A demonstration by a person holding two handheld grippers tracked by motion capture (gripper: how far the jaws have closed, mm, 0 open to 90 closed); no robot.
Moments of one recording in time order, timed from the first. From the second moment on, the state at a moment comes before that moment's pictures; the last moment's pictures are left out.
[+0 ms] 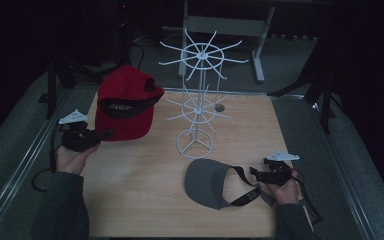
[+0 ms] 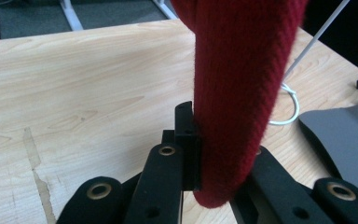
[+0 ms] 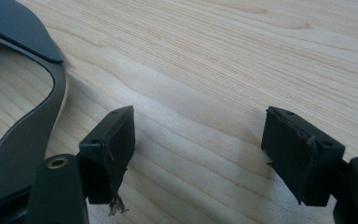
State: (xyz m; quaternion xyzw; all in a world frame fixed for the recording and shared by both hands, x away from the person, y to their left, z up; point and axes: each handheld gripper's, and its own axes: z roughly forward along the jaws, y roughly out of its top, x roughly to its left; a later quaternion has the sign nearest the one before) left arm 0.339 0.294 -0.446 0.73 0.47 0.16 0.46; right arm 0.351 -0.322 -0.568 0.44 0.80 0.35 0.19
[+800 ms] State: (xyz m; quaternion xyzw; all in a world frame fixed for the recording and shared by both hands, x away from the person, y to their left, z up) left arm 0.341 0.285 -0.425 0.71 0.47 0.20 0.49; right arm 0.351 -0.322 -0.568 0.44 0.80 0.35 0.19
